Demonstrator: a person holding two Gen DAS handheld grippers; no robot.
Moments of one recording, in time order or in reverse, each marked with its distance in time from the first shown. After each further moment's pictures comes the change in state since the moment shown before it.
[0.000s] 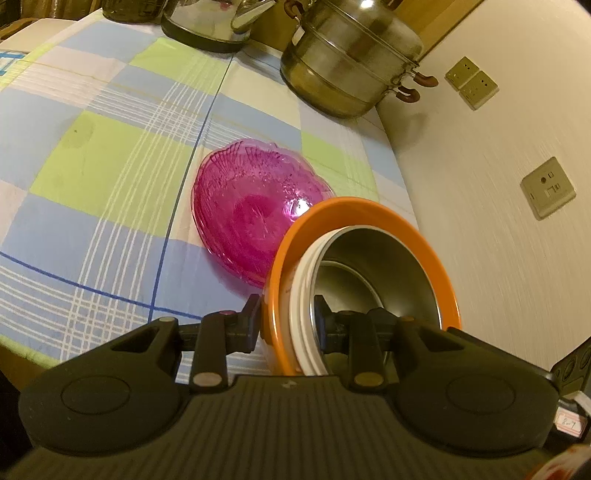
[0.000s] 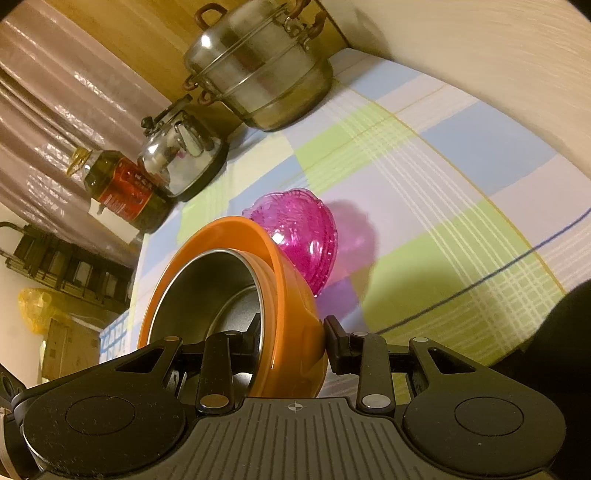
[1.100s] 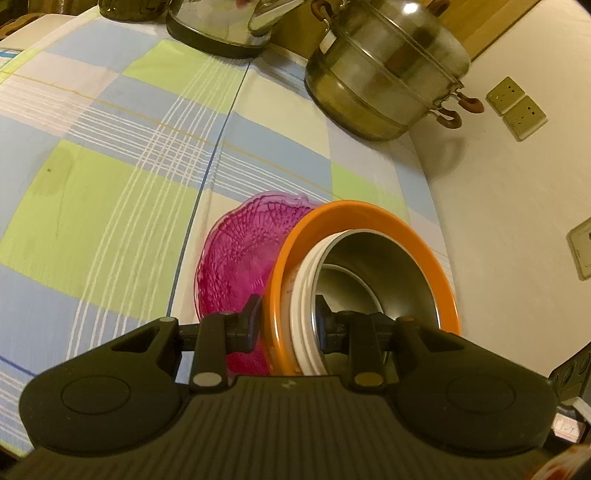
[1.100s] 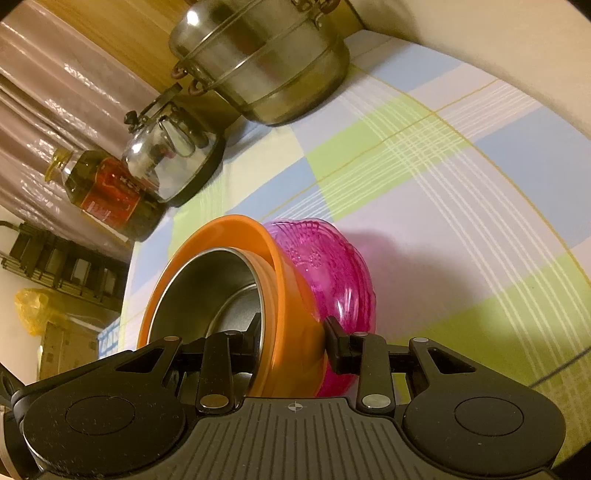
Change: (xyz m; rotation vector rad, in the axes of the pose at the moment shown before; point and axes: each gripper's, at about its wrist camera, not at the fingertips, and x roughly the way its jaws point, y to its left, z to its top) left arm 0.071 0.022 0.072 -0.035 0.000 0.039; right arm 0.094 0.000 0.055 -0.001 0.045 0.014
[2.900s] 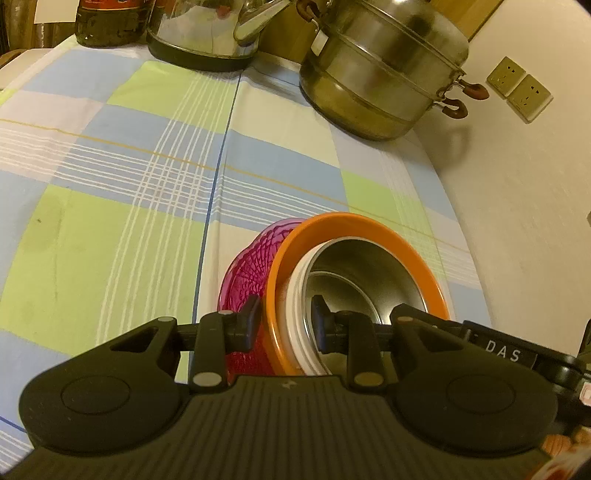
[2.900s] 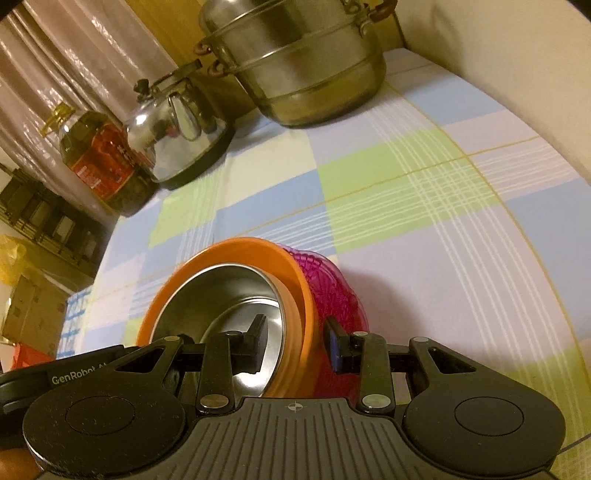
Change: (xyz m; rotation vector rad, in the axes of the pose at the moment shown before) left arm 0.023 0.008 0.016 0.122 -0.025 0.032; right arm 0.024 0.013 0.019 -0.201 -0.001 -0.062
